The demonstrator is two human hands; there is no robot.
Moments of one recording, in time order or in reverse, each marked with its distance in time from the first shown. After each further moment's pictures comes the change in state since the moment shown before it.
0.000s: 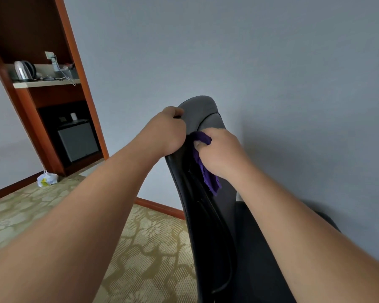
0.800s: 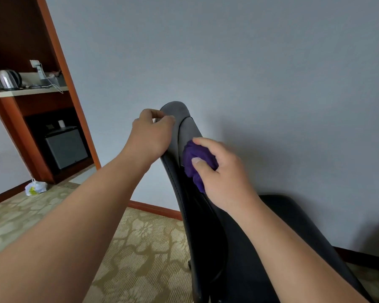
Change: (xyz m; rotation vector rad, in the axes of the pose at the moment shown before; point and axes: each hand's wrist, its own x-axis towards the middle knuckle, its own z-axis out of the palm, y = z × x) left_hand -0.070 0.030 0.004 -0.249 0.122 -0.033; right_hand -0.111 0.011 -0.031 0.298 0.194 -0.110
